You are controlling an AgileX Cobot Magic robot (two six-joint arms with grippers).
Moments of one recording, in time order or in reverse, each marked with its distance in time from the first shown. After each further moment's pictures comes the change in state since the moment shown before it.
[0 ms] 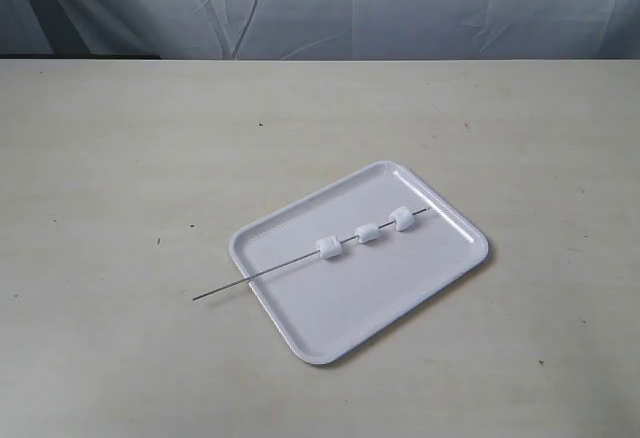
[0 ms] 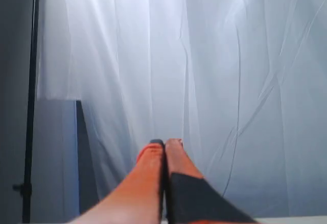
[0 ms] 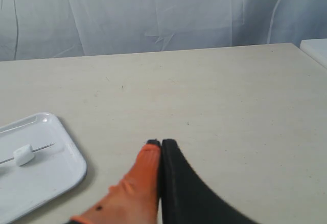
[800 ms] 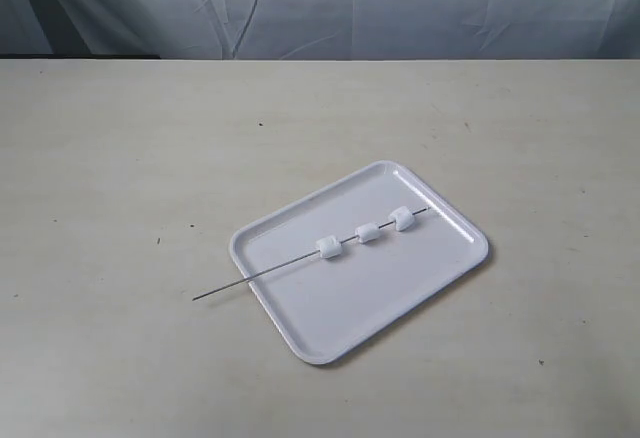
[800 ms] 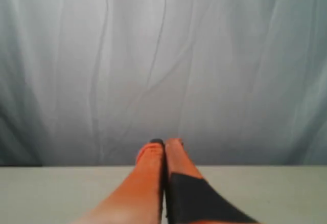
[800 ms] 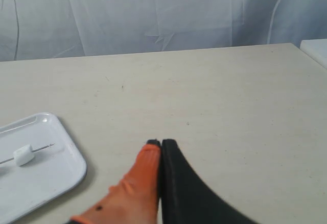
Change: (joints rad) left arm 0.000 0.319 -0.298 1.263 -0.035 -1.494; right arm 0.000 0.000 0.000 0.000 0.000 0.000
